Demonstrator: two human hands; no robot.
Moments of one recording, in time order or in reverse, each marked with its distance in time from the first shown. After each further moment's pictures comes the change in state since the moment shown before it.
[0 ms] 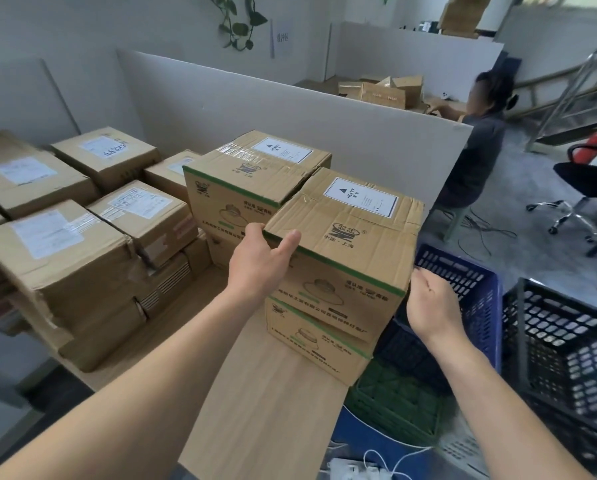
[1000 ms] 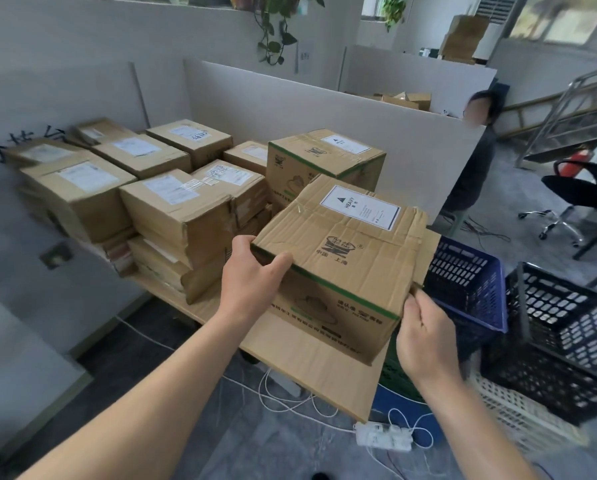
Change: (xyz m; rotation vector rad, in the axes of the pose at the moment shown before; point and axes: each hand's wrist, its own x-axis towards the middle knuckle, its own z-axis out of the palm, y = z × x) left_hand -0.175 -0.120 -0.179 -0.212 0.082 0.058; right_hand -0.278 -0.053 0.075 0.126 0.073 -0.158
